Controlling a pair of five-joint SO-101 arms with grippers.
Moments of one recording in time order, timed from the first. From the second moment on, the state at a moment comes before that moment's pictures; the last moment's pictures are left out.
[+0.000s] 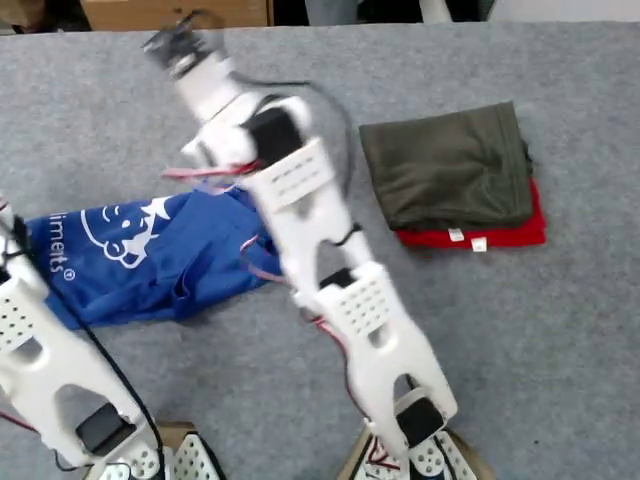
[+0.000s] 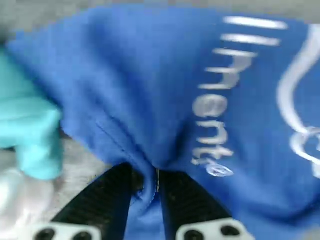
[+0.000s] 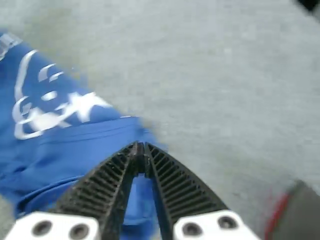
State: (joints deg) left arm -44.3 45.0 -38.2 99.8 -24.7; right arm -32.1 52.4 -93.1 101.0 10.9
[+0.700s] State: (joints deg) left arm -10.4 4.8 -13.2 99.9 -11.7; right arm -12.9 48.6 -93.1 101.0 10.9
